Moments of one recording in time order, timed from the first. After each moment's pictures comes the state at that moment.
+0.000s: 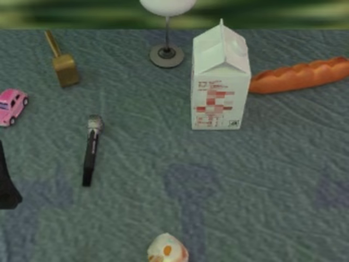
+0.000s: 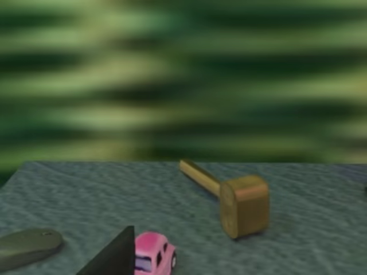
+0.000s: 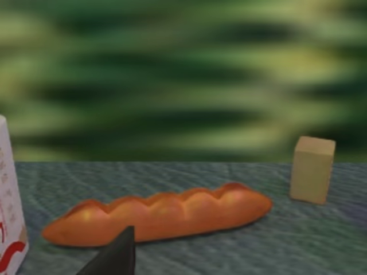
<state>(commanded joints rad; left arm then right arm) 0.00 0.00 0.00 0.00 0.00 0.00 0.00 0.00 0.00 0.00 0.00 0.00</state>
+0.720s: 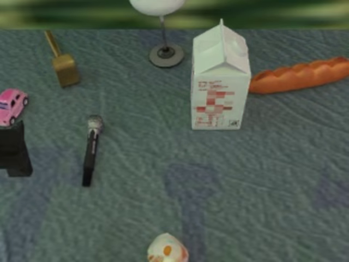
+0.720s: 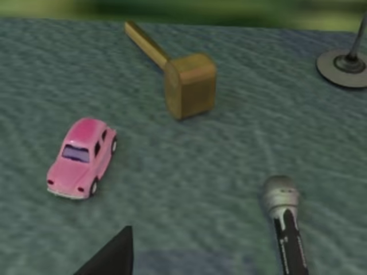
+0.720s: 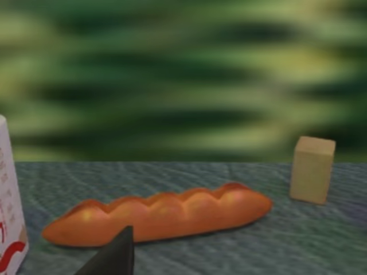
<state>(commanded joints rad) -0.10 0.56 0.42 -0.28 0.01 -0.08 0.00 0.00 0.00 0.00 0.00 0.00</state>
